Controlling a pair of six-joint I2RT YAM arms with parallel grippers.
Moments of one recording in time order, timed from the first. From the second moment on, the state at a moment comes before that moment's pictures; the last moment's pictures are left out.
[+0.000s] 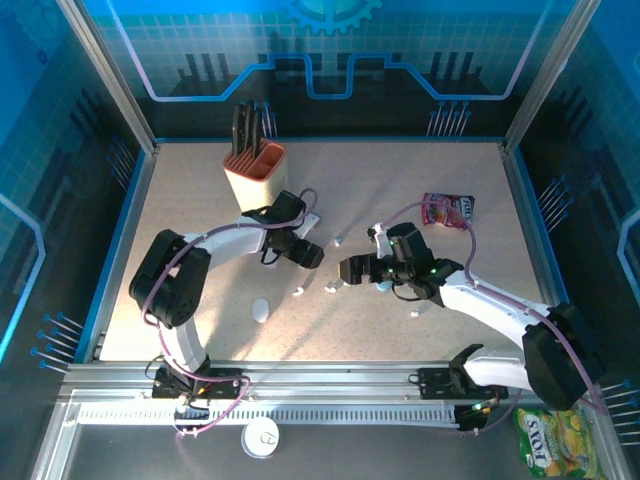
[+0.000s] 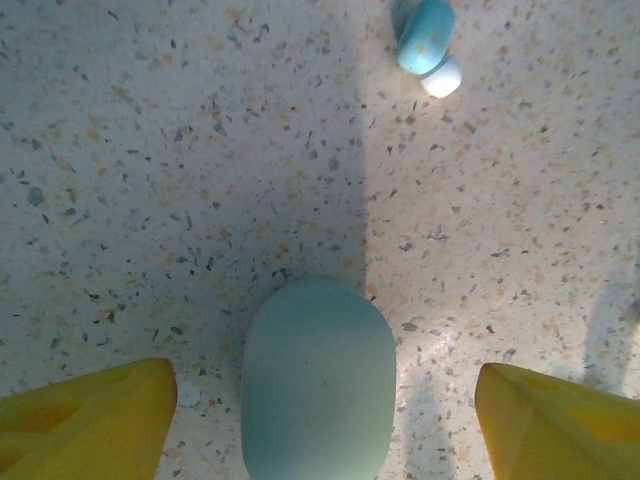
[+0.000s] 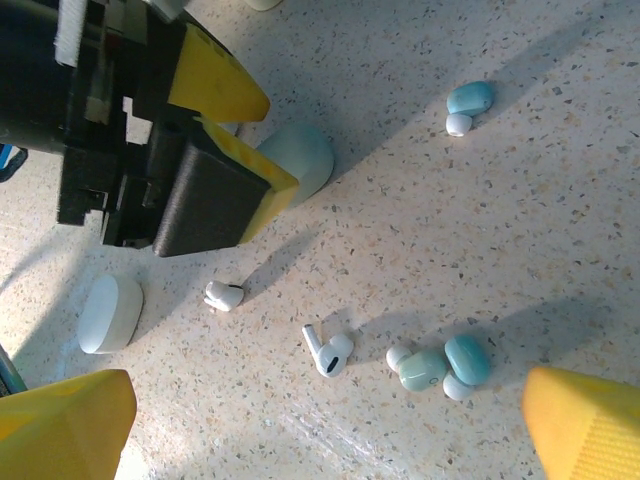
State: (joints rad) left arm -0.49 1.80 1.13 -0.47 0.19 -0.01; right arm 0.58 1.24 0.64 -0.13 -0.28 0.47
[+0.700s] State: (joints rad) left arm -0.52 1.90 1.22 -0.60 0.14 -0.01; right arm 0.54 1.20 0.60 -0.13 -0.25 0.52
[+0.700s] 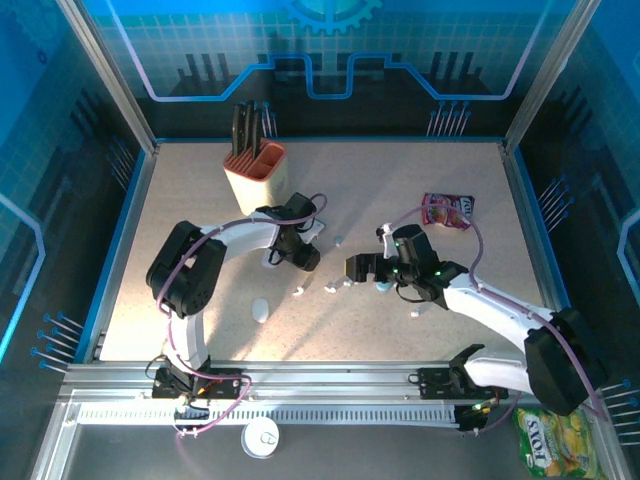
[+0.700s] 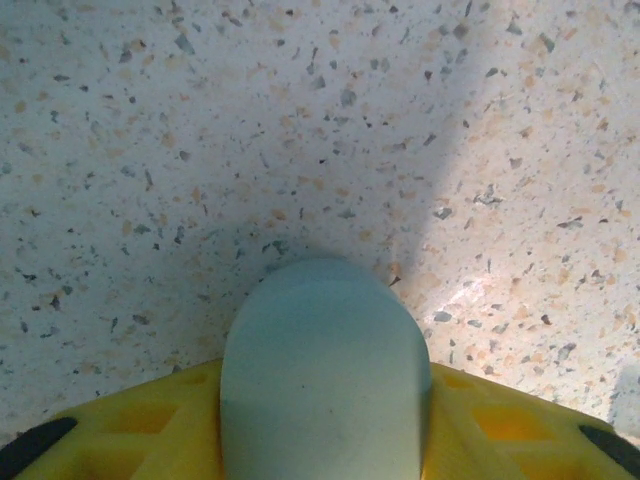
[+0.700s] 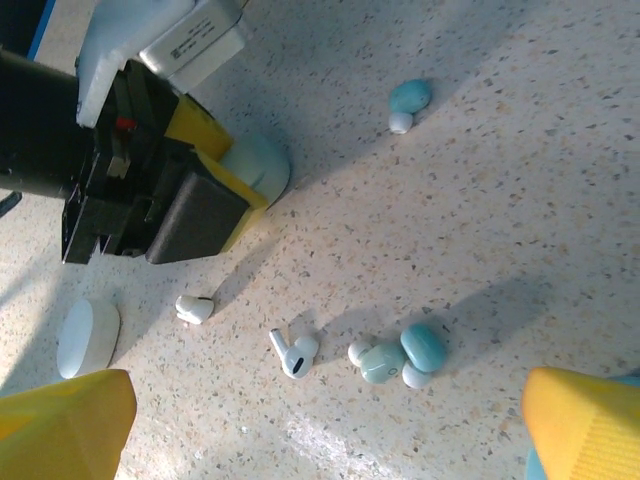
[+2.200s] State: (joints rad) left arm -0.59 1.54 1.03 -0.28 0.62 0.44; right arm 0.42 1.34 0.81 -0.17 -0.76 0.70
